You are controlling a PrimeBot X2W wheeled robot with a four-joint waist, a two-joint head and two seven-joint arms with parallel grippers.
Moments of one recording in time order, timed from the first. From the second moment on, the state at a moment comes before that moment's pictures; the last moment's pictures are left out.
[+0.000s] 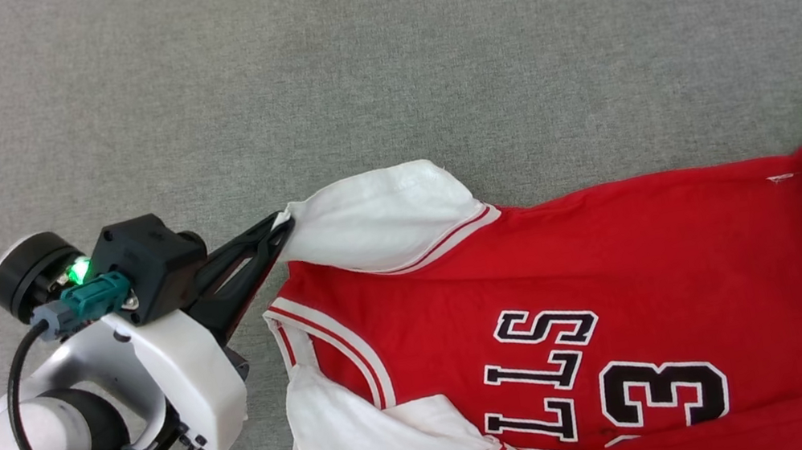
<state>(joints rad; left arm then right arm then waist) -0.58 0.84 -0.69 -0.31 -0.74 -0.04 0.25 -0.51 -0.54 0.22 0.32 0.37 0.13 0.80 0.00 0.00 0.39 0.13</state>
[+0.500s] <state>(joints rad) -0.43 0.87 -0.67 -0.29 -0.79 0.04 0.20 -0.41 -0.54 0.15 0.29 0.41 0.13 0.62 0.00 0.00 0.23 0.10</state>
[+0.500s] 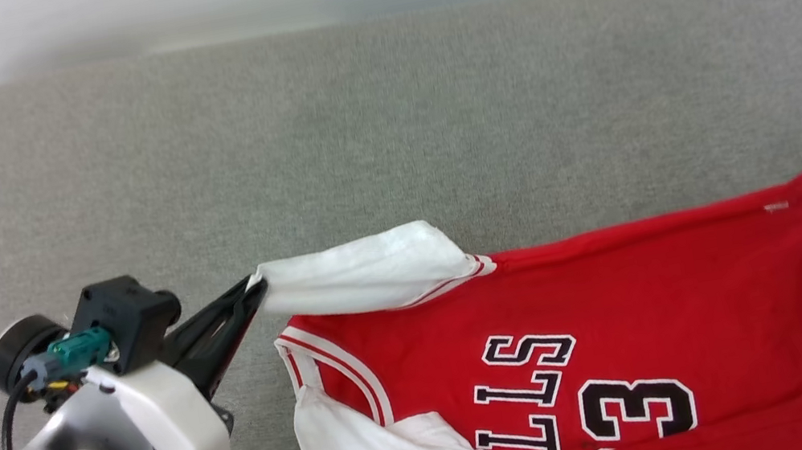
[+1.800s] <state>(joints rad) -0.14 0.81 -0.90 -0.11 -0.71 0.08 0.16 0.05 -0.61 0.25 0.14 0.49 0.13 0.51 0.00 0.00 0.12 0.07</state>
